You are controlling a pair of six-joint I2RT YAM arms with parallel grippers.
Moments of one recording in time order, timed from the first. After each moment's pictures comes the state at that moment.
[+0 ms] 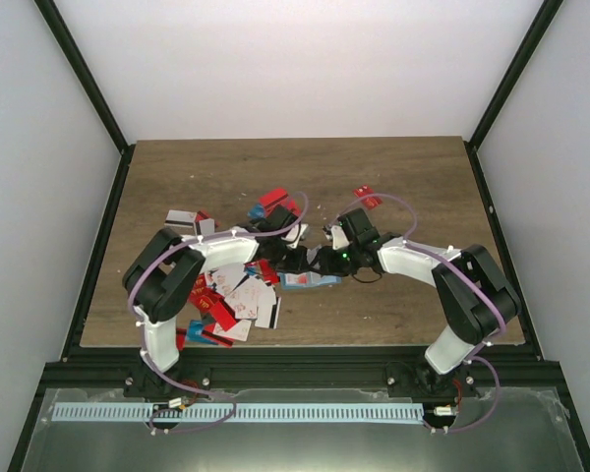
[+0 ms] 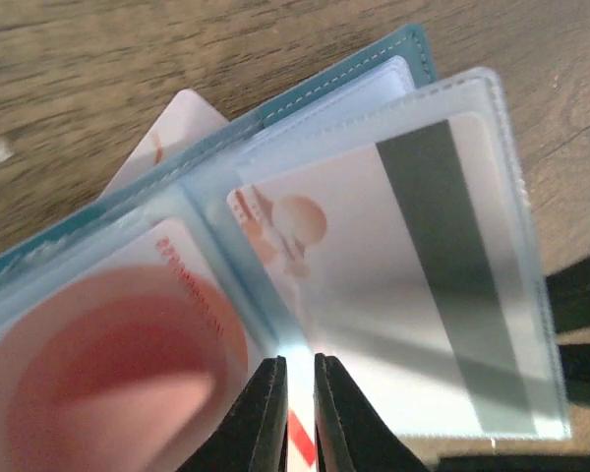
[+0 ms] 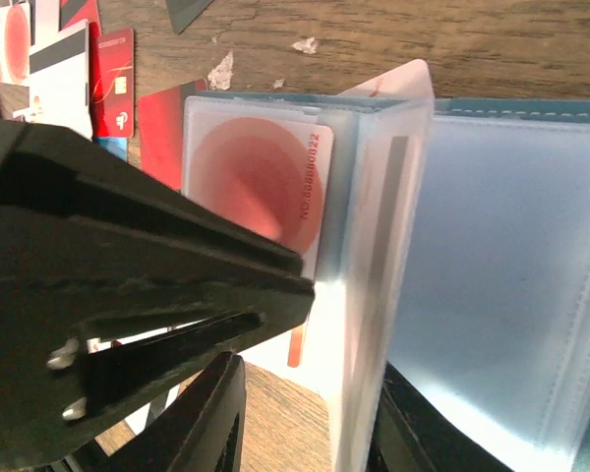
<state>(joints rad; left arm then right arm) -0.70 1.92 1.15 -0.32 0.39 -0.47 0.54 1.62 0.84 -0.22 -0.50 0.49</state>
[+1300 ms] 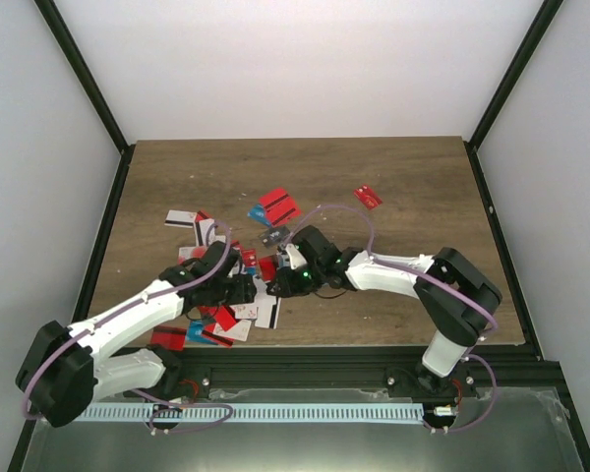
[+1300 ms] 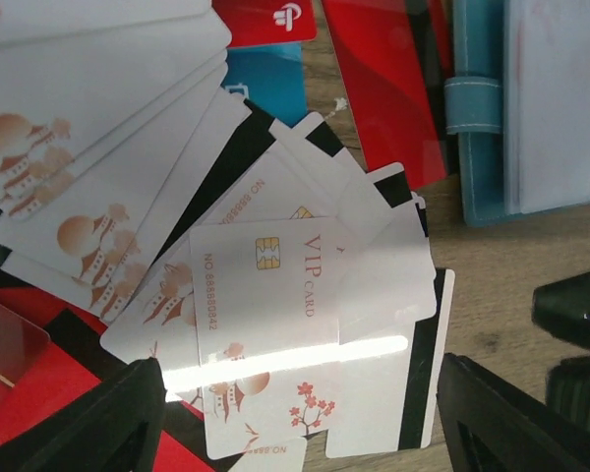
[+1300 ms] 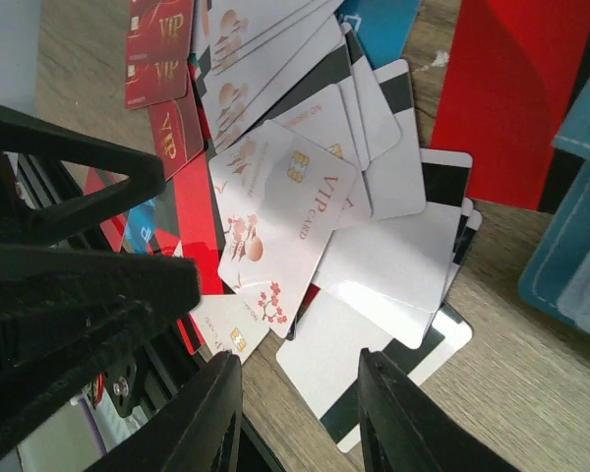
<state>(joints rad) -0.65 1.12 0.63 -0.59 0.05 -0.69 0.85 1.68 0.93 -0.12 -0.51 0.64</state>
